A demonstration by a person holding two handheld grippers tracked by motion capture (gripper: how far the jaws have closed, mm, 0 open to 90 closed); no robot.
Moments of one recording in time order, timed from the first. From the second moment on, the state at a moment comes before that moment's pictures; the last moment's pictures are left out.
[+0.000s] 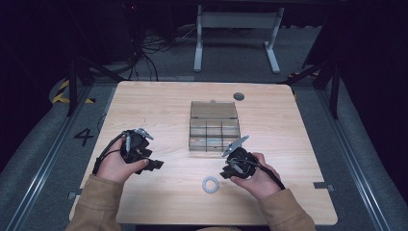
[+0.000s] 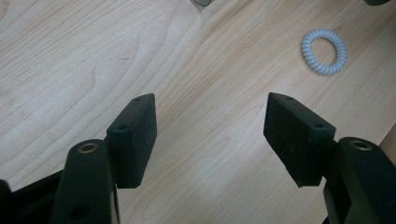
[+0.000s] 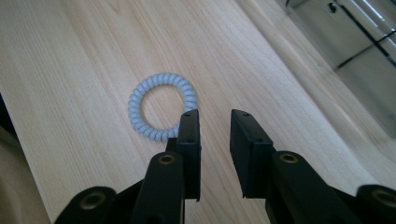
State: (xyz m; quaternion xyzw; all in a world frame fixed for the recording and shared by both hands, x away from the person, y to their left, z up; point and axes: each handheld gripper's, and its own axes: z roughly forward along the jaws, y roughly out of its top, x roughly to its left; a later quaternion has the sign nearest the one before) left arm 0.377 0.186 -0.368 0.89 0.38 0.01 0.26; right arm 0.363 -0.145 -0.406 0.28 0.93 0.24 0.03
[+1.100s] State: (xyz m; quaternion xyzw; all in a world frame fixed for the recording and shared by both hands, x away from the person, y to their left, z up) left arm 0.378 0.182 -0.371 0.89 0.37 0.01 0.26; right arm 0.362 -0.113 -0.439 0.27 0.94 0.21 0.05
